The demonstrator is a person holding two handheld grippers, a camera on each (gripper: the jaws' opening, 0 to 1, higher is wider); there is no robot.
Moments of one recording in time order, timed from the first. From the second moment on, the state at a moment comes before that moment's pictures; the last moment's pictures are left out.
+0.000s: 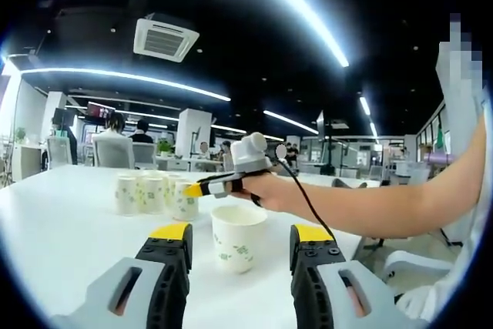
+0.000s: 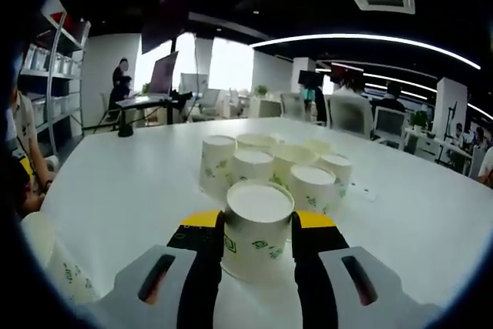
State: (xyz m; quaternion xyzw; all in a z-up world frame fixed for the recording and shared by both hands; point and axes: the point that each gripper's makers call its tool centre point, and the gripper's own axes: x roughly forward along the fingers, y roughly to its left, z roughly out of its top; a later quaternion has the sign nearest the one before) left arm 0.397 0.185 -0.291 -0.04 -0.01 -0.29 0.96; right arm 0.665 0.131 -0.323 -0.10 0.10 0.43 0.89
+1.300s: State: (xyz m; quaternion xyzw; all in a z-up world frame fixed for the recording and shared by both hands) left arm 0.390 0.179 -0.287 -0.04 -0.02 -0.30 0.95; right arm 0.482 0.106 -0.202 0.01 -0.07 0.52 0.85
